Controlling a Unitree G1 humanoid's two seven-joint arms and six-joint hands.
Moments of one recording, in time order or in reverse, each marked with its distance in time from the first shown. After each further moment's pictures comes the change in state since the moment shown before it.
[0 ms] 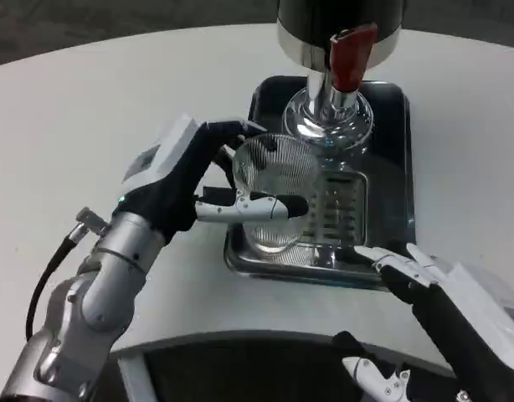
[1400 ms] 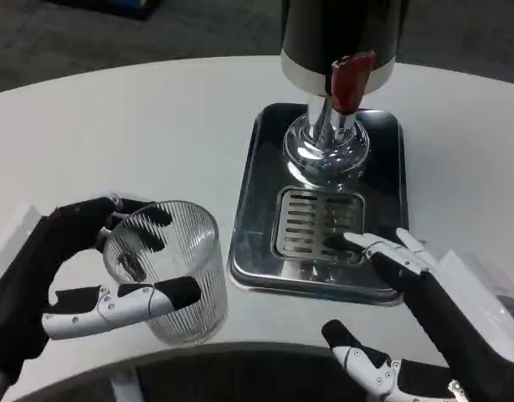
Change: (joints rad) left arm 0.739 0.073 0.383 -0.921 -0.308 0.289 -0.275; right arm -0.044 -0.003 0.019 0.002 -0.006 -0.001 -0.008
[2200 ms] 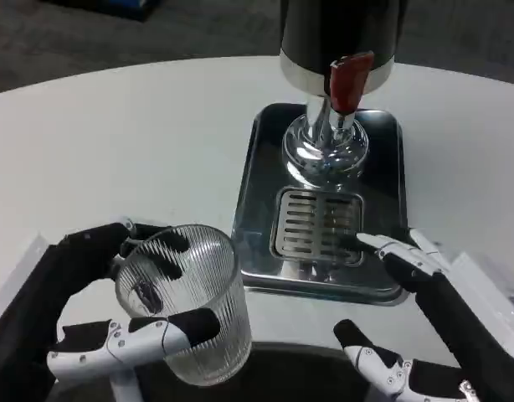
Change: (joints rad) left arm 0.179 -0.048 -0.010 -0.251 -0.042 0.114 -0.015; right arm 0.017 -0.007 -0.030 -0.003 0.008 -0.003 -0.008
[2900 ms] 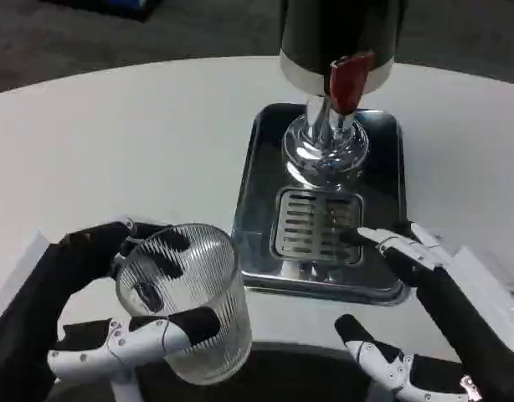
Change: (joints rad) left arm -0.005 0.000 -0.002 0.006 0.000 -0.004 0.000; right arm -0.016 -0.006 -0.006 0.000 -0.001 0.000 0.000
